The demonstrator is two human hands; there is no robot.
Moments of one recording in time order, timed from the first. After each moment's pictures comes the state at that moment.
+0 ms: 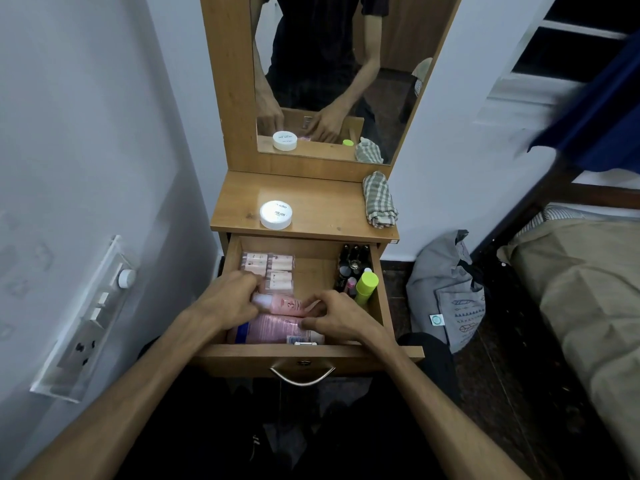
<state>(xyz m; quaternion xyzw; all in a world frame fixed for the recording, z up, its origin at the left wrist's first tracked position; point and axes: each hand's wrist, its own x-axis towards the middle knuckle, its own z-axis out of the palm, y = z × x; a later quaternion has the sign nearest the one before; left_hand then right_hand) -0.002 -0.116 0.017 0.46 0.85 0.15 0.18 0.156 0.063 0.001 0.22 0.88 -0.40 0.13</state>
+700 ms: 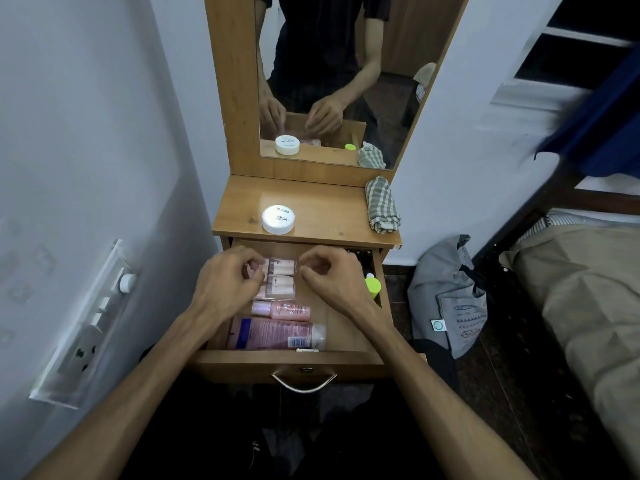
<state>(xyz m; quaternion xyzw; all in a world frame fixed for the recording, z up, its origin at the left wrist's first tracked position) -0.009 -0.112 0.029 0.38 0.86 0.33 -0.01 0.123 0.061 0.046 0.21 0.88 -0.38 -0.16</state>
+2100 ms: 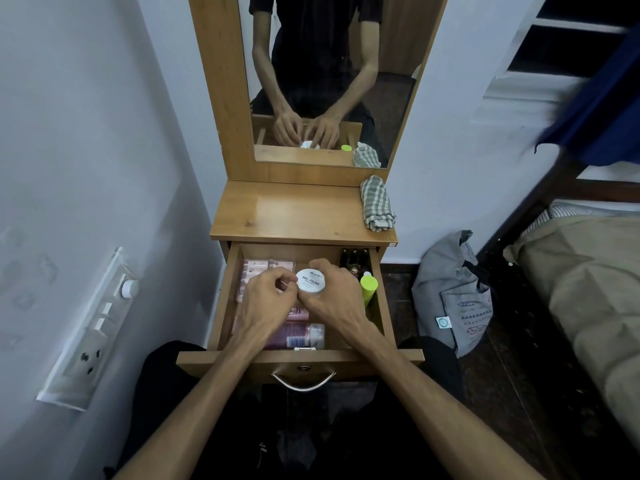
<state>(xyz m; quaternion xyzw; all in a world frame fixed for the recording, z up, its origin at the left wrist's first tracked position) 0.049 -0.064 0.004 0.25 0.85 0.45 0.08 0.135 0.058 0.001 0.26 0.90 -0.27 -0.21</state>
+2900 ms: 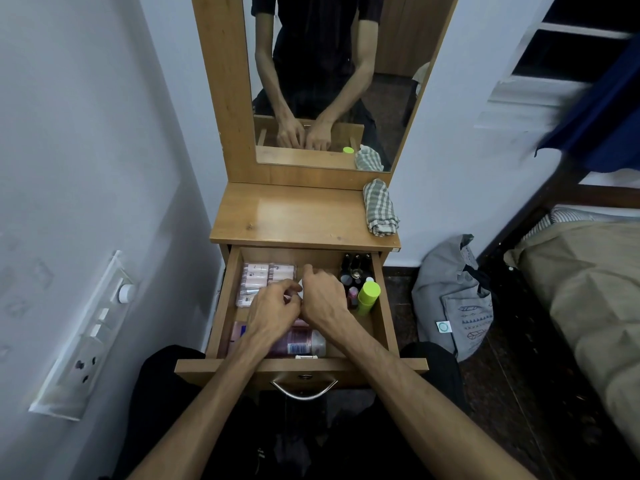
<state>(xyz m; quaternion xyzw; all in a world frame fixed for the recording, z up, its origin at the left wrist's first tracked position) 0.043 -0.054 -0.016 0.28 0.87 0.38 0.14 0.095 0.050 -0.001 0.24 0.96 -0.11 -0.01</state>
